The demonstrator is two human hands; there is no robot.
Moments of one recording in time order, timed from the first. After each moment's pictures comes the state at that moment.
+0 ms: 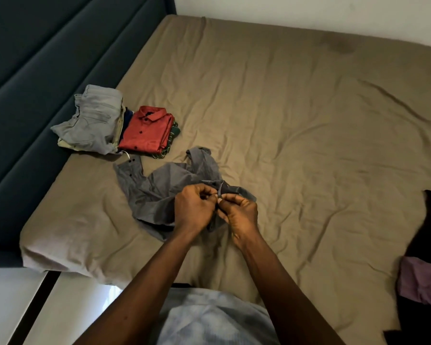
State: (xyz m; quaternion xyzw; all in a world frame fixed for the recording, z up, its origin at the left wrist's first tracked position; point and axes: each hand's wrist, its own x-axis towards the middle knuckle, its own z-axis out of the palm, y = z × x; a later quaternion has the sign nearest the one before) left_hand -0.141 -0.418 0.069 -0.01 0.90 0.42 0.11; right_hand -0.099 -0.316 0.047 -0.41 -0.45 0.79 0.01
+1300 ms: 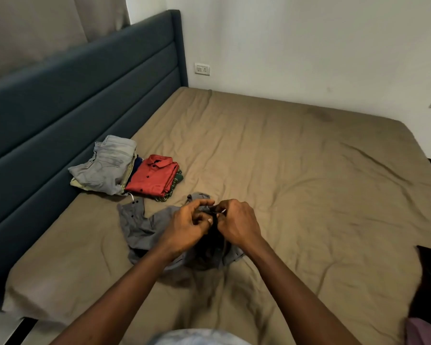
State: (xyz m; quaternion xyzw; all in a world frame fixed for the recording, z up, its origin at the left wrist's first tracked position) left_hand -0.154 -0.443 0.122 0.14 0.81 0.55 0.16; right_hand -0.123 -0.284 0.136 -0.11 -0.95 0.30 0.00
